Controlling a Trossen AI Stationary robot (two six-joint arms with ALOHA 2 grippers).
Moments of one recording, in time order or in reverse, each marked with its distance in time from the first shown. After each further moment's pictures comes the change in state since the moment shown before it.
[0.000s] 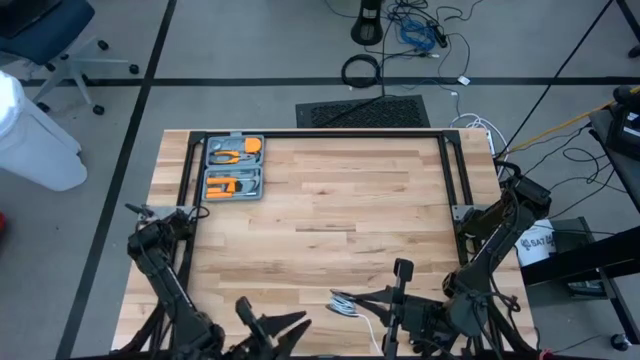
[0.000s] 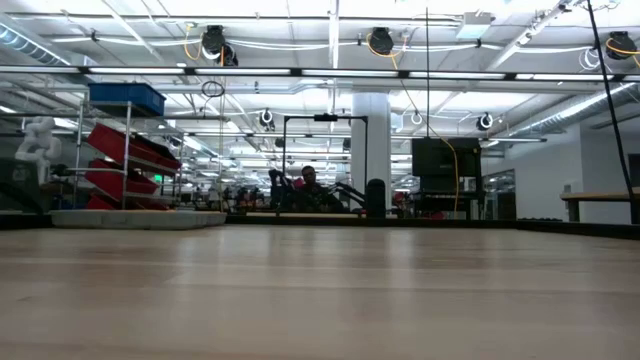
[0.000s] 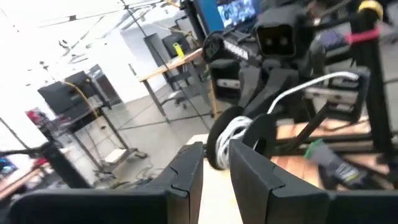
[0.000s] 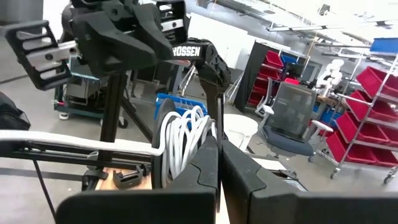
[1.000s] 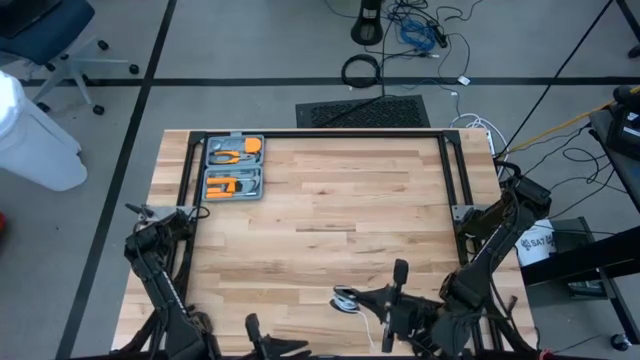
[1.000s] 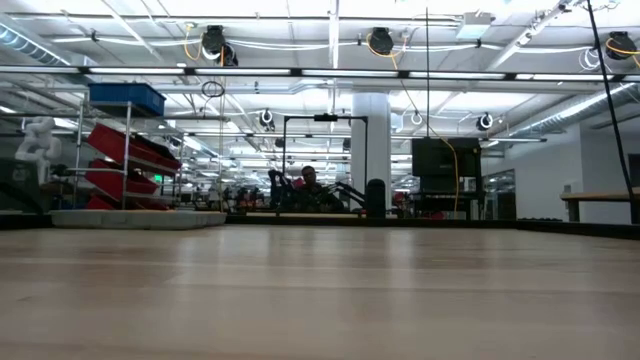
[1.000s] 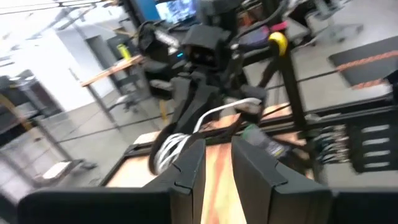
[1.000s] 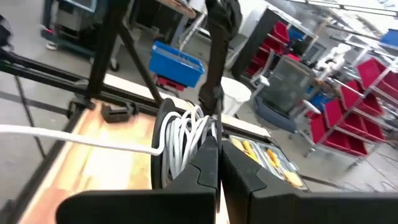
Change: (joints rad) left arm -0.040 0.001 0.000 -0.502 0.192 -0.538; right arm -0.002 0.000 0.000 -0.405 0.027 0.168
